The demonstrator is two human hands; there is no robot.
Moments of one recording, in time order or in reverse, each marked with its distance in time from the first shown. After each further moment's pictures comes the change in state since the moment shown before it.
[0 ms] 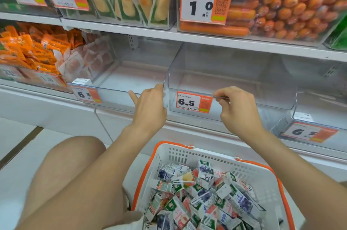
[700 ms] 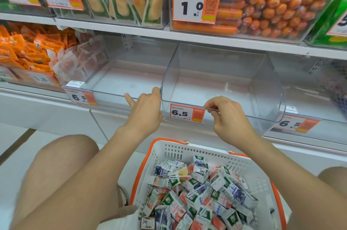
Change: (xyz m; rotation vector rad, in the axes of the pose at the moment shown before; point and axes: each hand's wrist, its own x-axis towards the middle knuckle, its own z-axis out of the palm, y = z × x) left_hand -0.018 -0.005 -0.001 0.119 -0.121 0.108; right_hand -0.038 -0.004 -0.005 -0.006 -0.185 -0.017
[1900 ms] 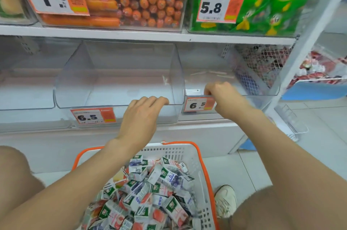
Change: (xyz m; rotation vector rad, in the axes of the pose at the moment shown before) left_hand -0.006 0.184 0.095 -0.056 0.282 0.619; right_hand -0.058 0.176 -0.145 -0.457 -0.192 0.284
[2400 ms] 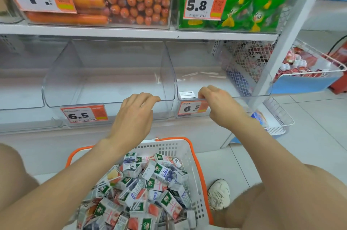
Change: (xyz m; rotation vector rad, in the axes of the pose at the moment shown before) left_hand -0.010 0.005 -0.003 -0.102 -0.007 0.073; right_hand -0.046 0.001 0.006 0.016 0.049 -0.038
